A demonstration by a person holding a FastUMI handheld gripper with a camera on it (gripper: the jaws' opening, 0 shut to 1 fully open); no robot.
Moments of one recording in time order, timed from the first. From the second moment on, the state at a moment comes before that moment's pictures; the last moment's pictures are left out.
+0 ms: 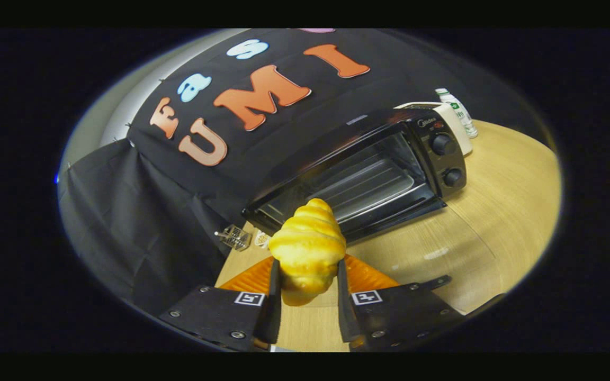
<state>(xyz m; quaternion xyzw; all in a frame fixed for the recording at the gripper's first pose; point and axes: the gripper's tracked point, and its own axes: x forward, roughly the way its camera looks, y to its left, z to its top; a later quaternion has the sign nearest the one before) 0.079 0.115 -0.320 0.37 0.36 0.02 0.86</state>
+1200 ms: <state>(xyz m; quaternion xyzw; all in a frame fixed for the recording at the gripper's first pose) 0.191 0.086 -0.385 0.34 0.31 -0.05 0.89</state>
